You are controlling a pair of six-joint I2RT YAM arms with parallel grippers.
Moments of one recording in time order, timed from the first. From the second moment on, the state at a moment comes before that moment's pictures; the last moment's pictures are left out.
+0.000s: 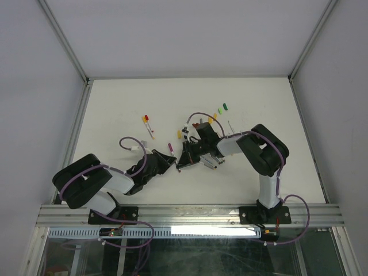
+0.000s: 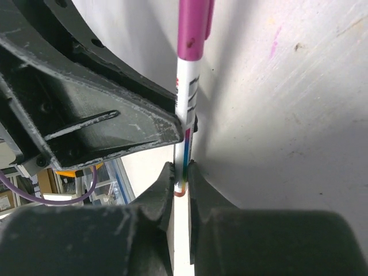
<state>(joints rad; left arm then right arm) -0.81 1.49 0.20 0.82 -0.27 -1.37 0.70 1.95 0.88 0.25 -0.83 0.56</state>
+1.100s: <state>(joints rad) -0.76 1.15 0.16 0.79 -0.23 -1.18 0.67 1.89 0.89 0.48 -1.01 0.65</state>
